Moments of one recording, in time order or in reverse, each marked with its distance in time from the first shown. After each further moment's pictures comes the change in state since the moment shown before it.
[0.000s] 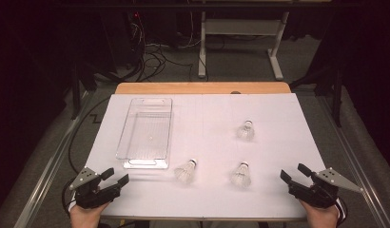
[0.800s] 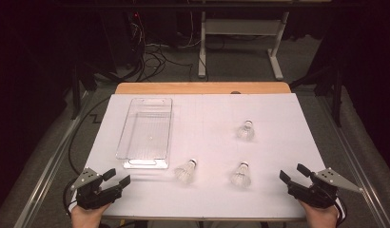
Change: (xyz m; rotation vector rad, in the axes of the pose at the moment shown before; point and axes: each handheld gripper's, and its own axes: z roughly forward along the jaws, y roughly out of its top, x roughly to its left) left arm -0.006 0.001 0.000 0.009 -0.019 0.010; right arm 0.002 0.000 0.000 0.006 0.002 -0.004
